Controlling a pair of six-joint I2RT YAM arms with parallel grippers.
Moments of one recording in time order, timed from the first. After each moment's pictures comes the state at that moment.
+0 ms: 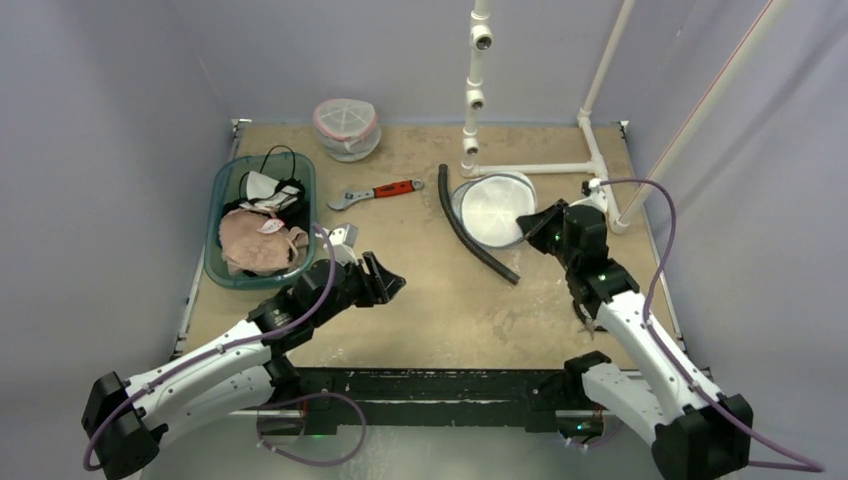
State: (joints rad) left arm -0.84 0.77 0.47 -0.12 -0.15 -0.85; right arm 0.34 0.87 0.68 -0.22 0.09 0.84
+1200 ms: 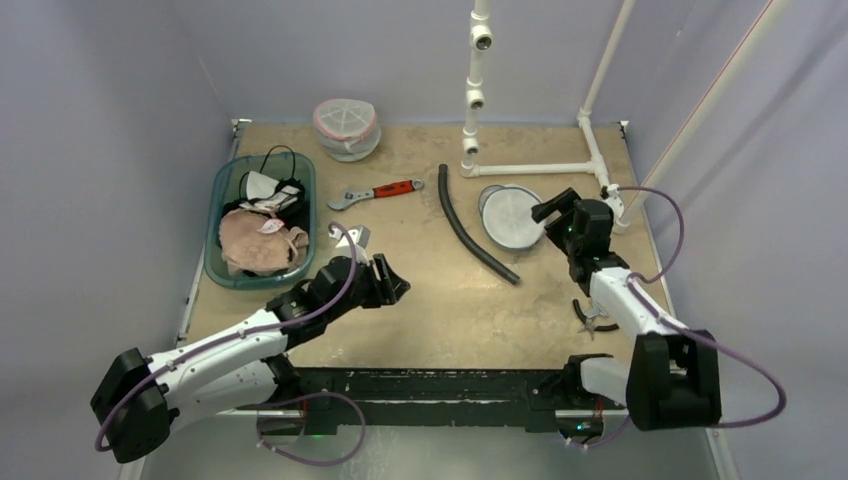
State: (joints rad) left arm -0.84 0.90 0.45 -0.07 -0.14 -0.85; right arm 0.05 1.23 0.58 0.13 0.05 0.86
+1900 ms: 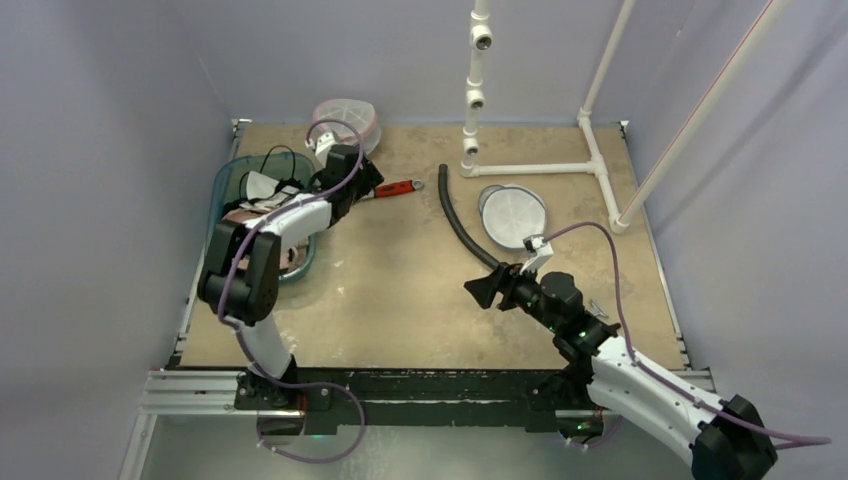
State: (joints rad) left arm -0.35 1.72 1.12 0.01 -0.26 -0.80; right arm 0.65 0.72 0.22 0.18 -0.07 0.65
